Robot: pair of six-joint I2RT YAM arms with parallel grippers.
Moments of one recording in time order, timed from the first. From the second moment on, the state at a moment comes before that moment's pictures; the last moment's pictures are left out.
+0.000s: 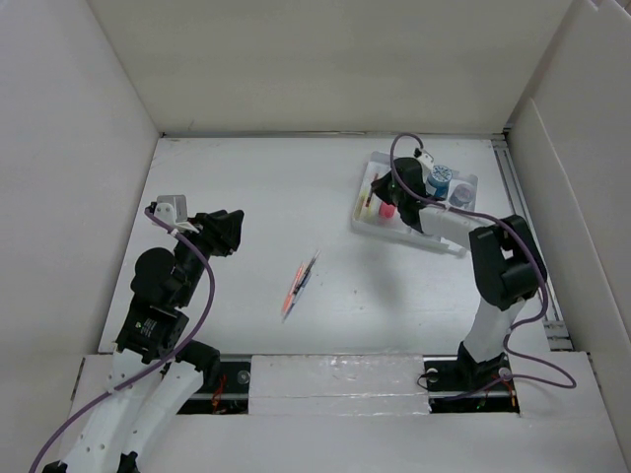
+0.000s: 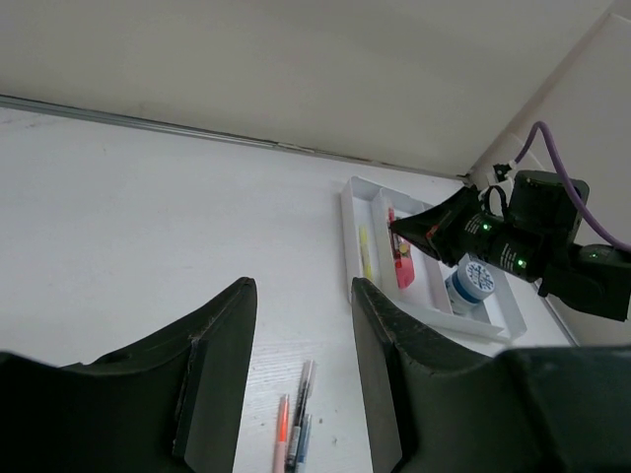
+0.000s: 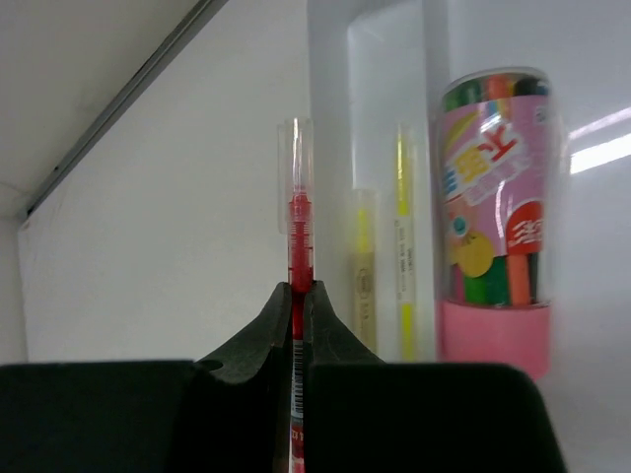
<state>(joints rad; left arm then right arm) -0.39 0.49 0.73 -0.19 -0.09 -0.42 0.40 1.82 1.14 0.21 0.19 0.90</state>
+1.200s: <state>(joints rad) -0.39 0.52 0.73 -0.19 0.00 -0.43 1.09 1.66 0.91 0.19 0.45 0.94</state>
